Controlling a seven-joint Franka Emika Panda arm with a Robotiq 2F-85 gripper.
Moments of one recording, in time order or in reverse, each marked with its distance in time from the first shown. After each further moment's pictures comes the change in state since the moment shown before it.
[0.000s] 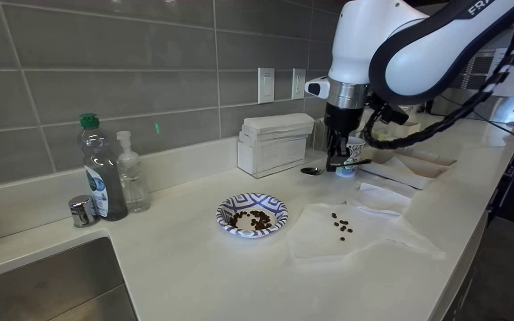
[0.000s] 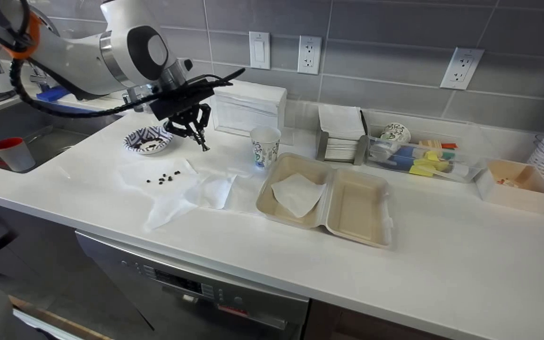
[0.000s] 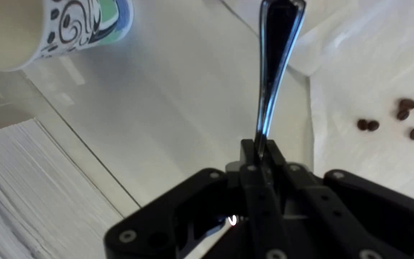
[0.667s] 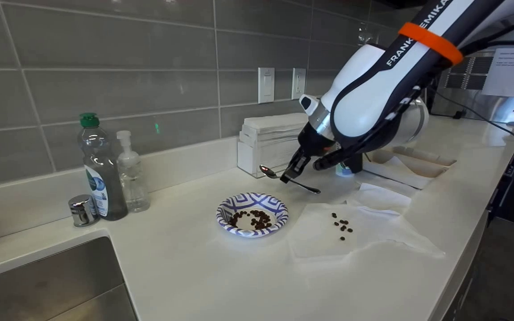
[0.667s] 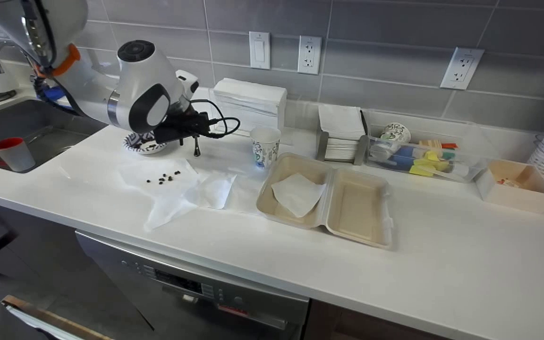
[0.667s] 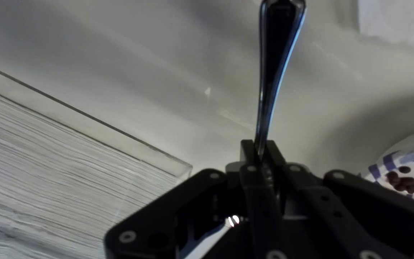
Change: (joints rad) arm -0.103 0.244 0.194 -0.024 0.561 0.645 -0.153
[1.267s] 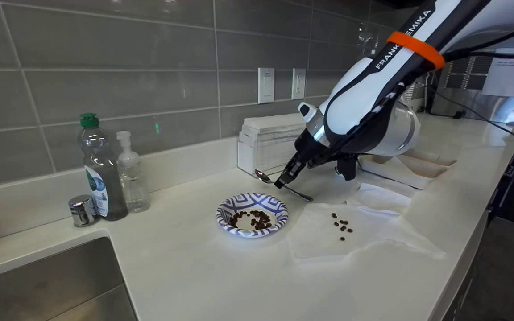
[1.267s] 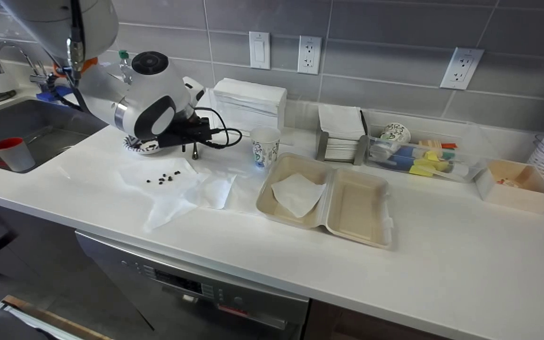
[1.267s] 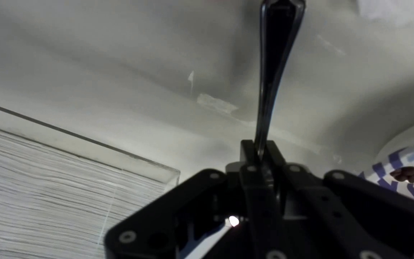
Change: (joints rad) arm -0.380 0.110 0.374 0.032 0.033 0.045 -0.063
